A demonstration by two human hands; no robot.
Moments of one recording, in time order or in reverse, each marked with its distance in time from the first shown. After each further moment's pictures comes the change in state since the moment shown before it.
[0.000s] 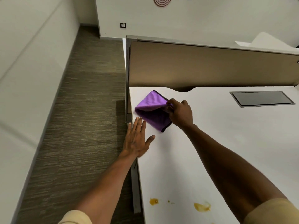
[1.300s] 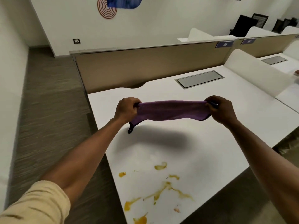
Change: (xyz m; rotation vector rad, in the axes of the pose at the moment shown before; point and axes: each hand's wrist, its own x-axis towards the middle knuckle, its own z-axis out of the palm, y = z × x) left_hand 0.012 0.172 -0.135 -0.378 0.085 0.325; right_hand -0.208 0.172 -0.282 0.008 0.254 0.303
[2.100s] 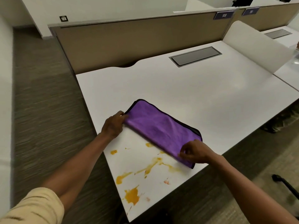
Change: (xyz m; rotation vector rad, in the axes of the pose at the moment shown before) left_hand -0.121 -0.048 0.072 0.270 -0.295 -0.068; right_hand -0.185 0.065 0.077 -0.256 -0.828 -0.149
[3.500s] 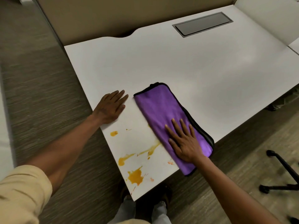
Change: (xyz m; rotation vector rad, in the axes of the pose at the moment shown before) left_hand 0.002 -0.056 0.040 0.238 -0.077 0.214; right_hand 0.012 -0.024 0.119 -0.195 0.375 -0.004
